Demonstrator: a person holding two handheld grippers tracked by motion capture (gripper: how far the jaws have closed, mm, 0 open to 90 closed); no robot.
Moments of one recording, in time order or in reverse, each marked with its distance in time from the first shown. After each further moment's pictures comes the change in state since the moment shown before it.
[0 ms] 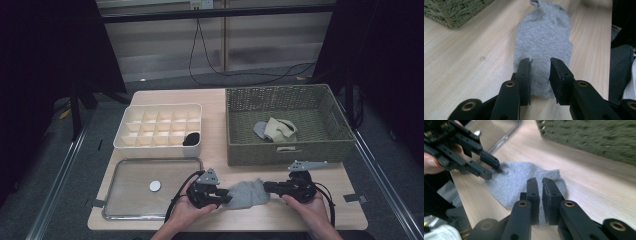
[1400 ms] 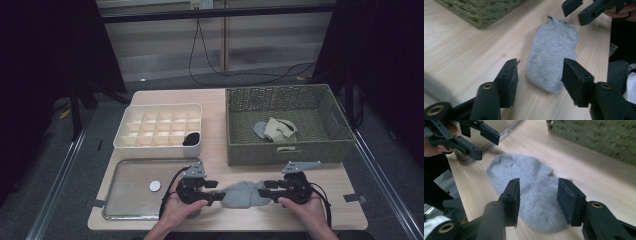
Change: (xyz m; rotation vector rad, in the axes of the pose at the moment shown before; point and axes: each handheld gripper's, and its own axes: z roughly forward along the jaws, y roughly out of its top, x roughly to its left) left arm 0.018 -0.008 -0.030 -0.096 0.027 -0.115; right arm 0.004 0.002 0.004 0.013 0.012 -0.073
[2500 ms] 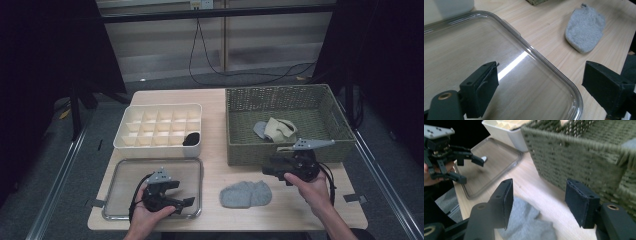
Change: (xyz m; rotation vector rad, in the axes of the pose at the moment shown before) left arm 0.015 -0.045 -0.070 -0.019 0.162 -0.110; right arm -0.016 0.051 -0.027 -0.144 0.010 0.012
